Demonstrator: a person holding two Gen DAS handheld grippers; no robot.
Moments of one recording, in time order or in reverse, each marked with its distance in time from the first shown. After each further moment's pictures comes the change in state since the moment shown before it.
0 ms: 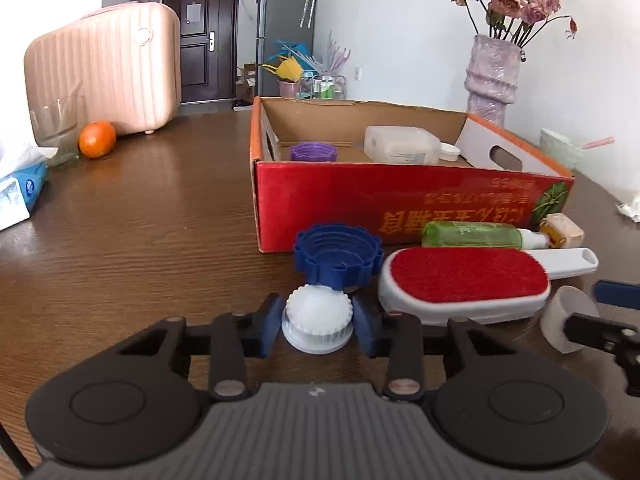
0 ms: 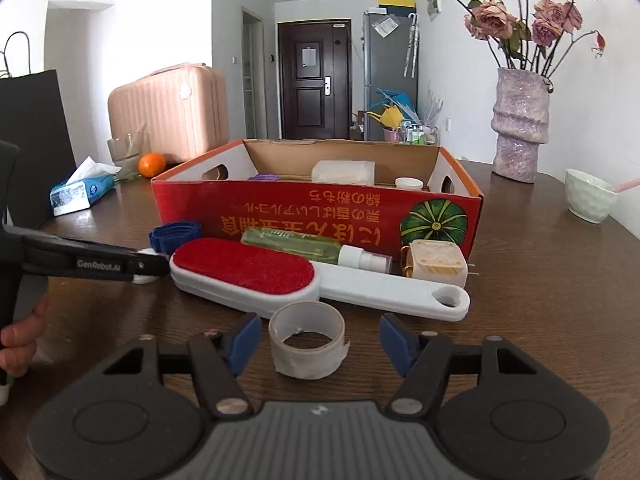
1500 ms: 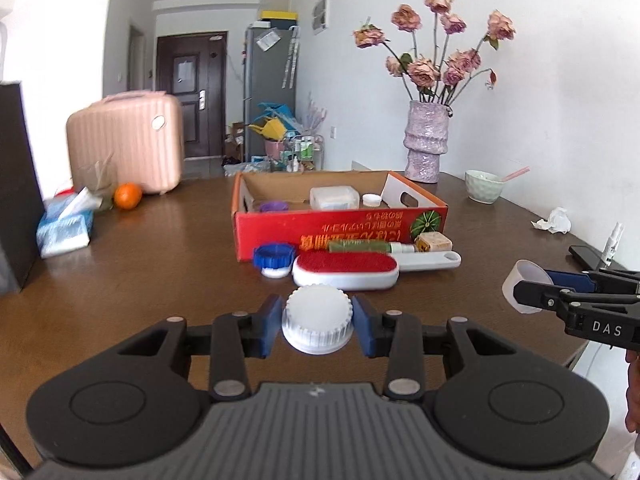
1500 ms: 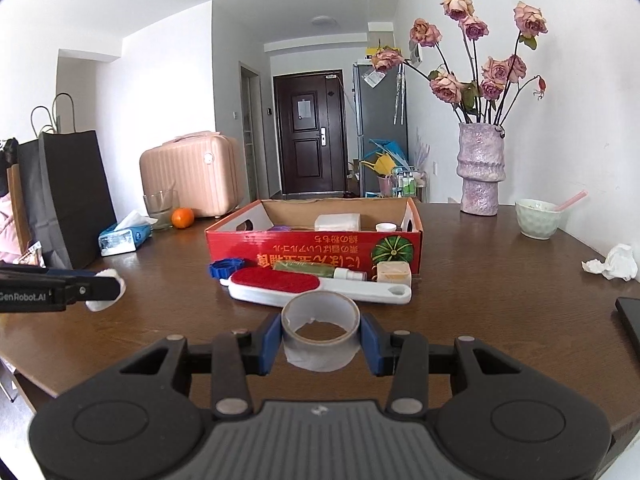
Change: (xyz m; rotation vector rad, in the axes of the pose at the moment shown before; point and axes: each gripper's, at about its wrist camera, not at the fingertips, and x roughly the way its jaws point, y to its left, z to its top) left arm -0.191 -0.060 -0.044 0.059 -0.186 -0.024; right arm -0.154 0.000 -0.036 0.048 -0.168 0.006
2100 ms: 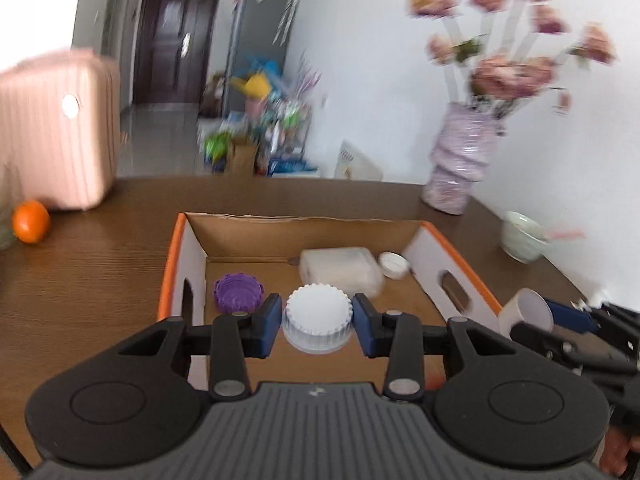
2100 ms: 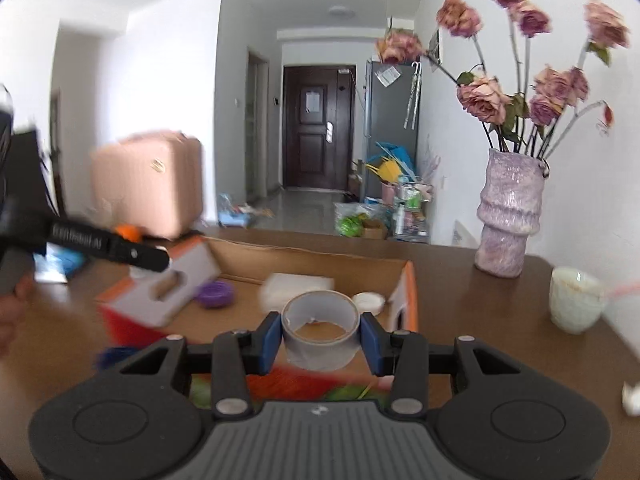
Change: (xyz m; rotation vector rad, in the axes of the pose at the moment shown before) left arm 0.263 0.040 0.156 -0.145 0.171 -0.104; right arm 0.201 -0.062 0.125 -0.124 0.039 -0.028
